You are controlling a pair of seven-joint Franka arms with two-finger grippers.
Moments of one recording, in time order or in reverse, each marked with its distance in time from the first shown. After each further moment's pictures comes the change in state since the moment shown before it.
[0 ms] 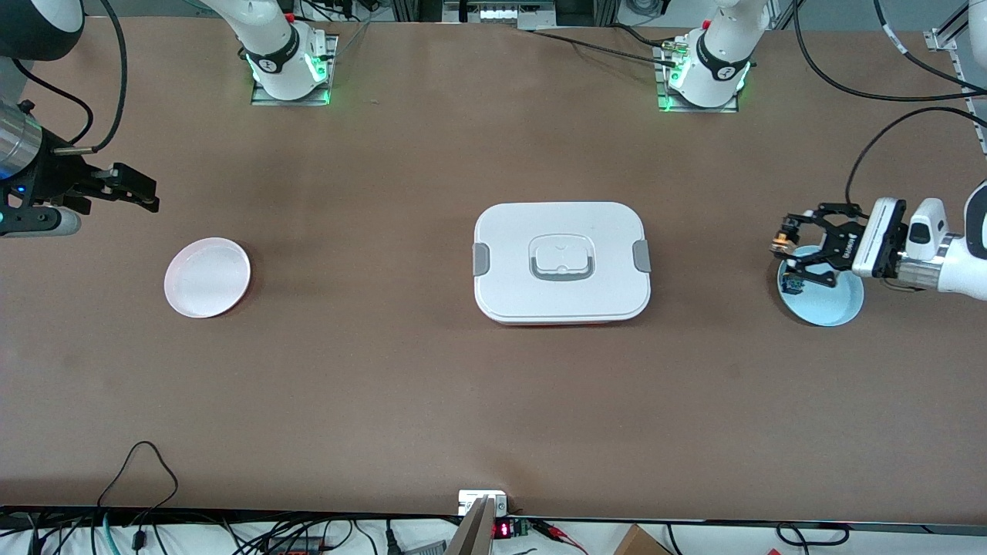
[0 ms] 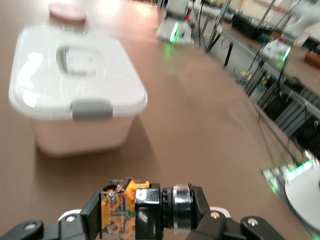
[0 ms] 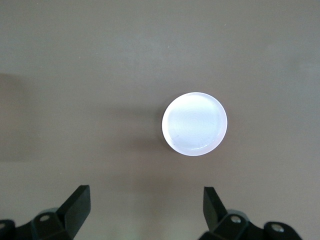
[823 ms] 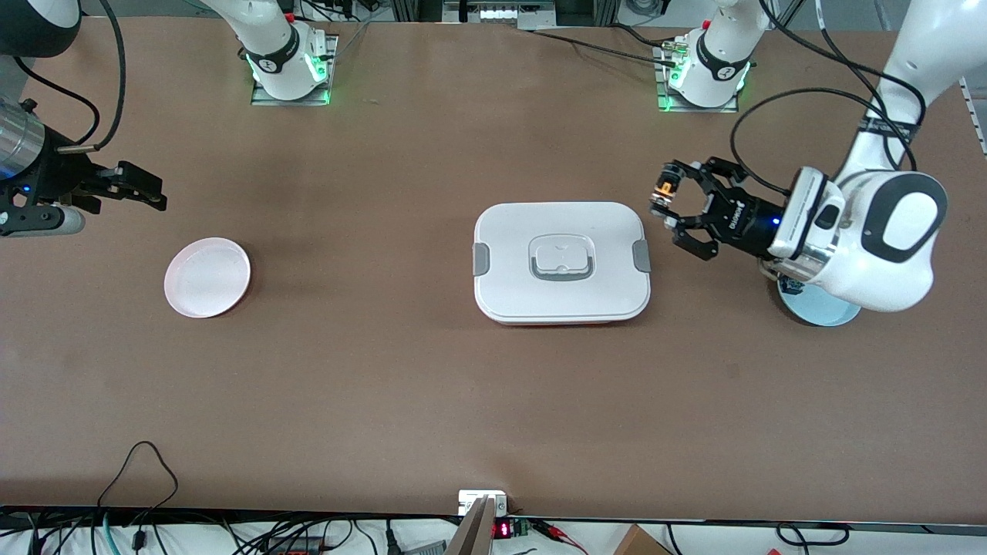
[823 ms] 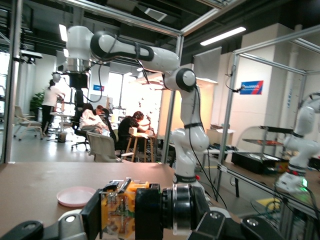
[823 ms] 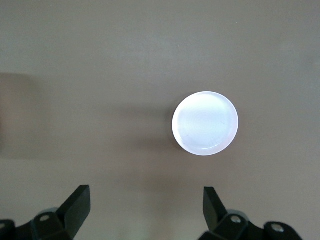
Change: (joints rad) left arm -0.005 -0.068 -0.329 -0.148 -0.666 0.059 -0.113; right arm 0.000 -0.001 -0.002 0.001 0.043 -0.005 0.001
